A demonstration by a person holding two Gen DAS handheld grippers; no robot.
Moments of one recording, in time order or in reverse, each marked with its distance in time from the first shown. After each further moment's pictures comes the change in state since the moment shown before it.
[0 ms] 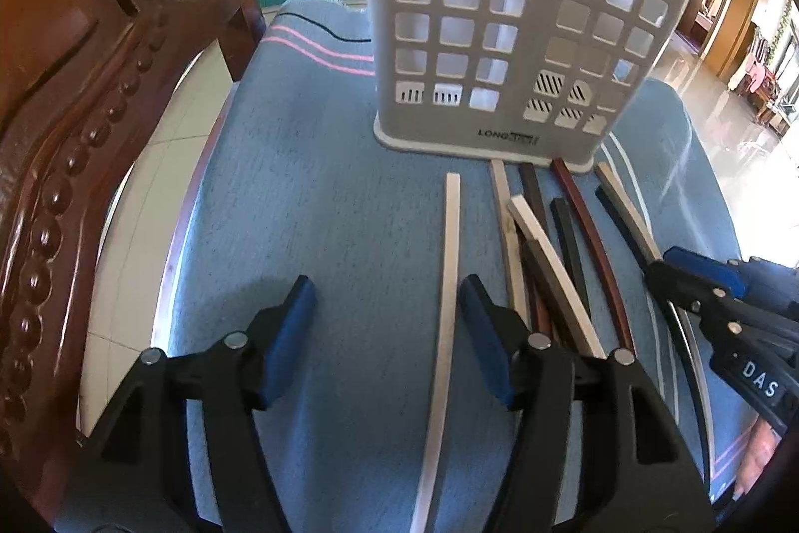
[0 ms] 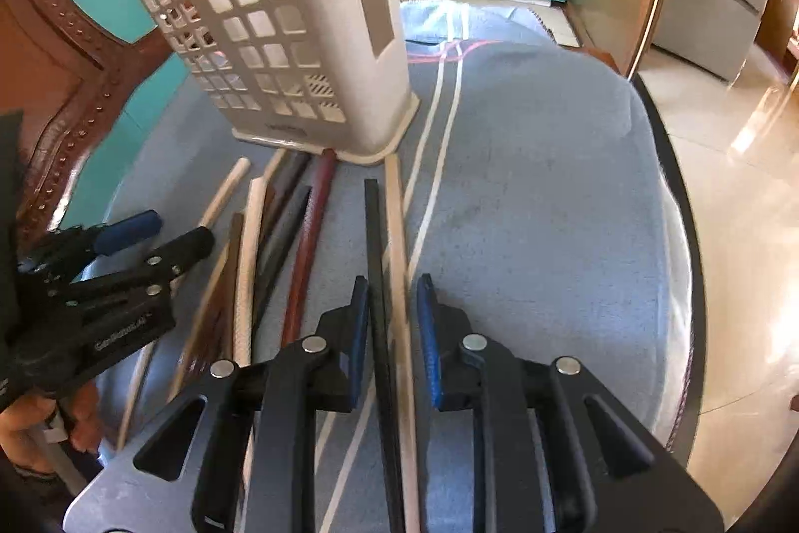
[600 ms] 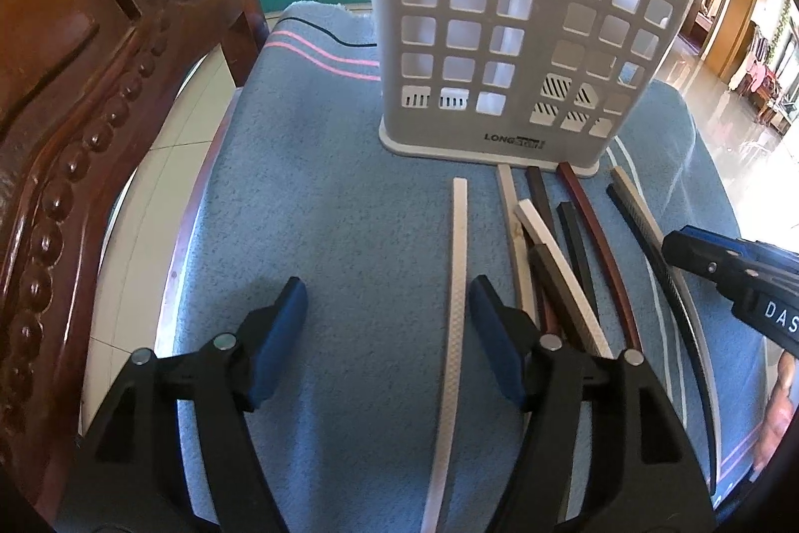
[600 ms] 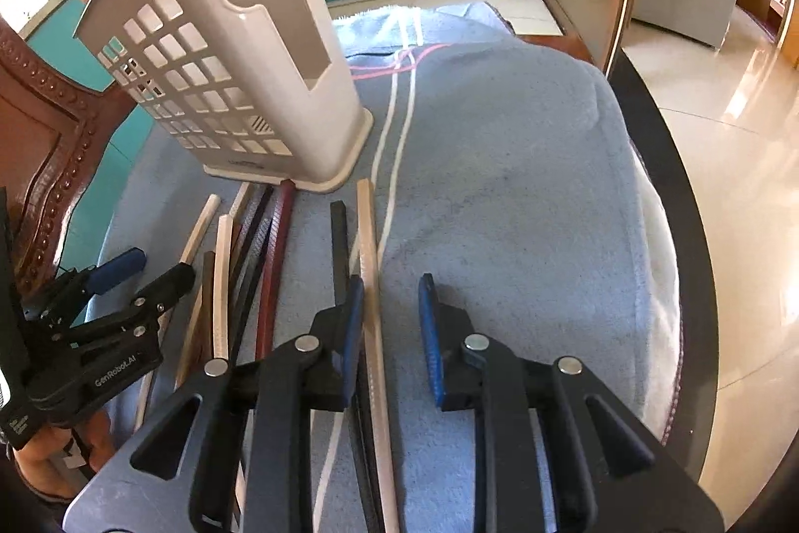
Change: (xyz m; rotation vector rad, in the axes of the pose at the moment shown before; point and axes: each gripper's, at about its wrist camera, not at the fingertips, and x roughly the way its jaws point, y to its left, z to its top) left arm 0.007 0.003 0.005 0.010 -0.013 0.011; right arm 0.001 -0.031 0.014 0.107 0.005 0.017
